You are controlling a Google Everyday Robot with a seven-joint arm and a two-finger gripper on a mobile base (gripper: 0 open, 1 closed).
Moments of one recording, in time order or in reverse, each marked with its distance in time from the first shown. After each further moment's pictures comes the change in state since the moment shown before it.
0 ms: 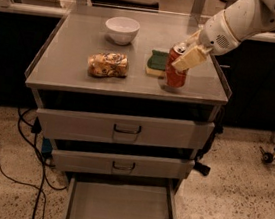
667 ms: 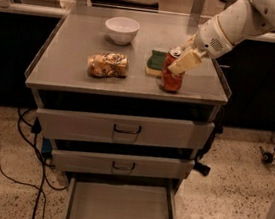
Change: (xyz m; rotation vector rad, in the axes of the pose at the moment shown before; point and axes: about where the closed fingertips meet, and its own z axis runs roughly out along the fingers) arm 0.004 -0.001 0.016 -0.026 0.007 0.020
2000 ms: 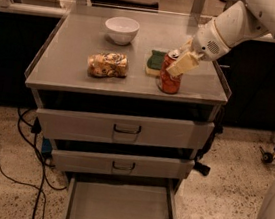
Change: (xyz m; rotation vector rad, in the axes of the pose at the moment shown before) arm 0.004 0.000 0.013 -0.035 0.001 0.031
